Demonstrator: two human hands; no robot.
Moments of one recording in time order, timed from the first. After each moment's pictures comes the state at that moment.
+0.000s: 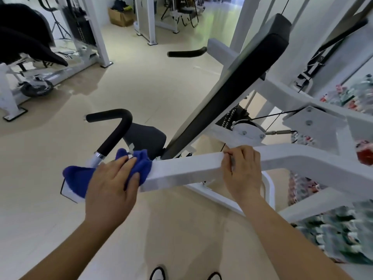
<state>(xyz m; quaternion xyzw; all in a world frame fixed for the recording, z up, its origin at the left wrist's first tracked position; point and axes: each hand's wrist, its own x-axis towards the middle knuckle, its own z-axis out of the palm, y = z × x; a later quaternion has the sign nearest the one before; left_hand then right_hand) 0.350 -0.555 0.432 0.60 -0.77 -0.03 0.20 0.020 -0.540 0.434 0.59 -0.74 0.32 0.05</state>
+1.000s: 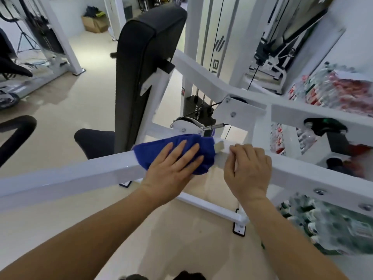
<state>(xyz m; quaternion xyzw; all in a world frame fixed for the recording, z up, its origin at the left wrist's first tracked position) -0.014 -0.546 0.421 0.30 -0.94 0.16 0.08 -0.243 -0.474 0.436 0.56 -0.74 0.28 0.25</state>
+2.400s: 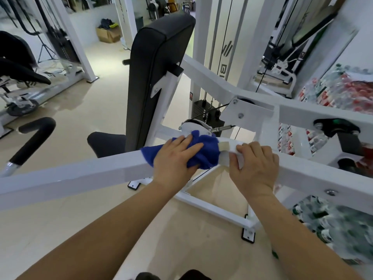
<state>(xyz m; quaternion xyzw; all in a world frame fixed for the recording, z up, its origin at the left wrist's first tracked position) -0.028 -0.556 0.437 0.43 -0.87 -0.04 0.24 -0.241 -0.476 0.437 0.55 -0.77 0.24 0.22</state>
